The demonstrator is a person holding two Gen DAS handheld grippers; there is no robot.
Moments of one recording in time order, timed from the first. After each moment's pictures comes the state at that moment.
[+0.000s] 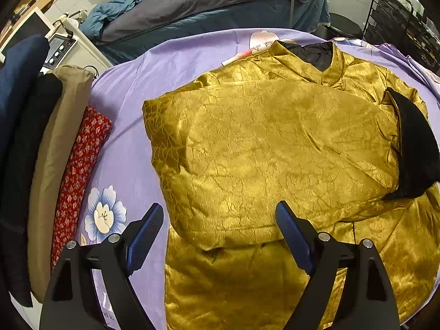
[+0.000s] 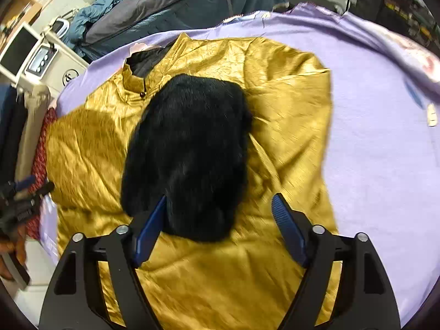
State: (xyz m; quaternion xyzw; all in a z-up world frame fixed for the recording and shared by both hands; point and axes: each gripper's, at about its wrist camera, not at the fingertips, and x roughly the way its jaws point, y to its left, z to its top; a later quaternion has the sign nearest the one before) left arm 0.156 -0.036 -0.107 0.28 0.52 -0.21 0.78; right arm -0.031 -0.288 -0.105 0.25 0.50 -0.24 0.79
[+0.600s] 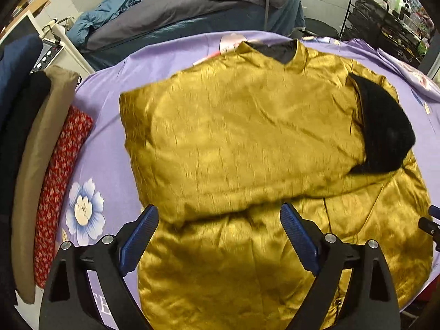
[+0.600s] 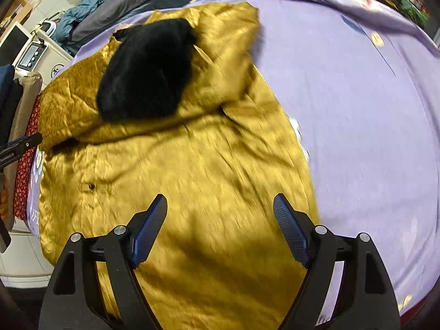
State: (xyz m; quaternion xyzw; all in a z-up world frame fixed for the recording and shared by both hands) left arm 0.109 -0.028 -0.110 0.26 0.50 -0.27 0.78; right arm -0.158 -0.240 -0.124 0.26 0.51 -0.29 0.77
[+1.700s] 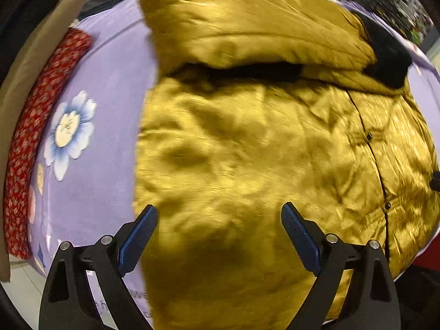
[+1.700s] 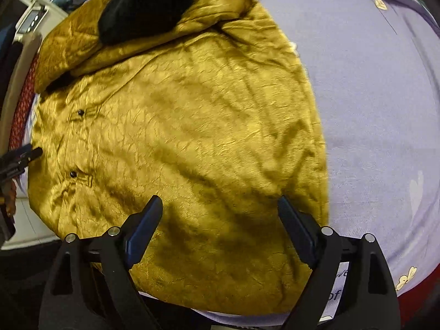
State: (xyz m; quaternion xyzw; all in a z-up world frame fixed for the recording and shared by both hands) left arm 0.090 0.091 -0.169 0.25 0.57 -0.28 0.73; right arm -0.204 -0.209 -0.147 0.26 0.58 -0.25 0.73
